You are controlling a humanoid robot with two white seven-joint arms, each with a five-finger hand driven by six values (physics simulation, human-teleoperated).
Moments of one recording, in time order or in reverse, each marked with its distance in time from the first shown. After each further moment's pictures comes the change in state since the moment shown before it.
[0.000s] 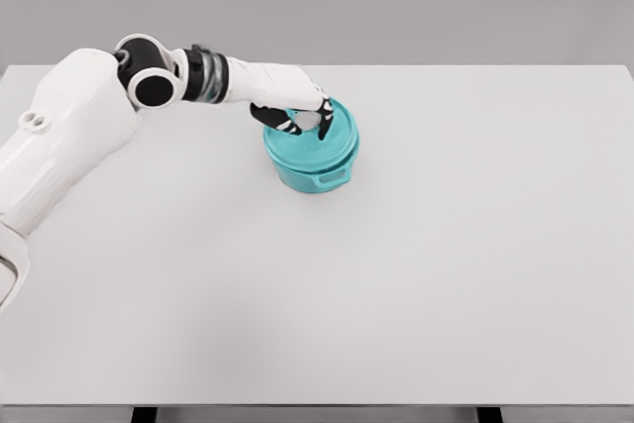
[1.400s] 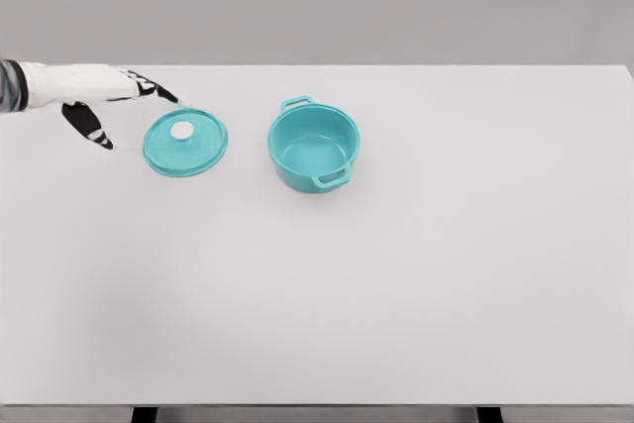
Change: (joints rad) left arm 0.090 0.433 0.060 0.021 0.170 0.000 0.000; right arm 0.000 0.000 0.000 0.000 0.000 0.000 -0.001
